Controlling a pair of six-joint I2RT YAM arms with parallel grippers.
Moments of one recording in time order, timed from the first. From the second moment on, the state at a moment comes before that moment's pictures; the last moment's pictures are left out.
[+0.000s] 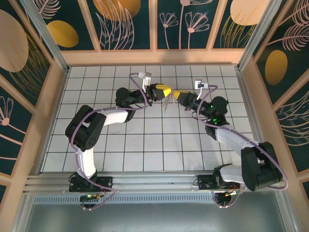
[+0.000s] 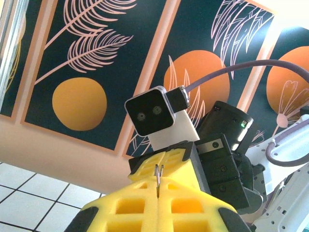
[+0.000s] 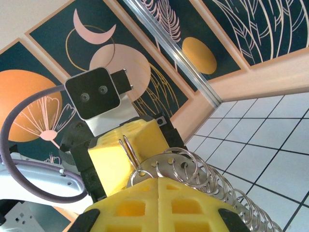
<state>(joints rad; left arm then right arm) -0.57 1.93 1.08 1.41 0.91 -0.82 0.32 1.28 0.58 0.93 -0.76 0.85</state>
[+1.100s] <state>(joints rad) -0.57 1.93 1.09 1.46 0.89 -0.92 0.28 1.25 0.63 0.85 -0.72 0.80</state>
